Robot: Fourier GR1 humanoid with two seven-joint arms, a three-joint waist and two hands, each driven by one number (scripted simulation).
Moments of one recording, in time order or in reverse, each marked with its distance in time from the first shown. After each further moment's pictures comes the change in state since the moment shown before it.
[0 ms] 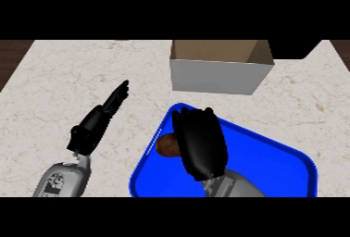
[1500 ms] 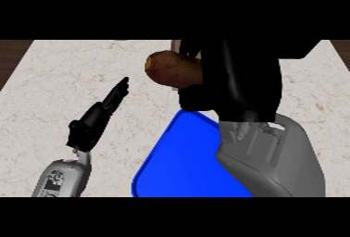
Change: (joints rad) left arm -0.023 -0.024 0.034 0.001 -0.004 -0.028 0.024; right arm -0.477 0.000 -0.365 -0.059 -0.216 0.049 0.197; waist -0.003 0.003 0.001
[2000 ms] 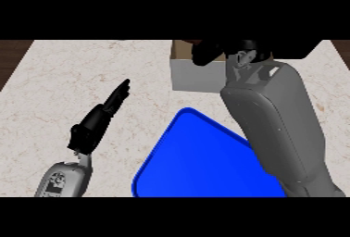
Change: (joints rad) left arm 0.018 -0.009 -0.004 -0.004 -0.019 -0.004 -0.022; right arm -0.118 -0.049 -0.157 0.314 0.021 -0.122 -0.139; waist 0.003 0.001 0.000
